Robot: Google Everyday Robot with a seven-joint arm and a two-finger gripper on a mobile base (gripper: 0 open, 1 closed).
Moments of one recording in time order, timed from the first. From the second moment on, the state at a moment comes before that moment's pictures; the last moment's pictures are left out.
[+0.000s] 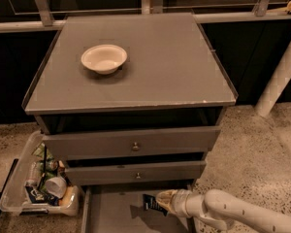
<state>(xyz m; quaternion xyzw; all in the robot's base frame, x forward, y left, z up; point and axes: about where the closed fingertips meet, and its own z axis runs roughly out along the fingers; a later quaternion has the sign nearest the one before) 0.475 -0.085 0.349 -0.46 0.77 0.22 0.39</state>
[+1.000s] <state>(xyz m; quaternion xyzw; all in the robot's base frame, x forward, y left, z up) 0.475 -0.078 0.284 -0.44 0.77 0.25 0.38</state>
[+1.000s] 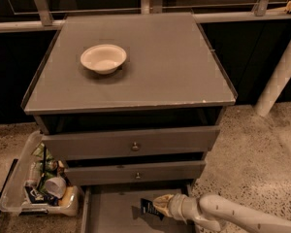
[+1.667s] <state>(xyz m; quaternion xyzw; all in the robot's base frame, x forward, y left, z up) 0.515 -0.073 0.180 -0.41 0.79 0.25 0.37</state>
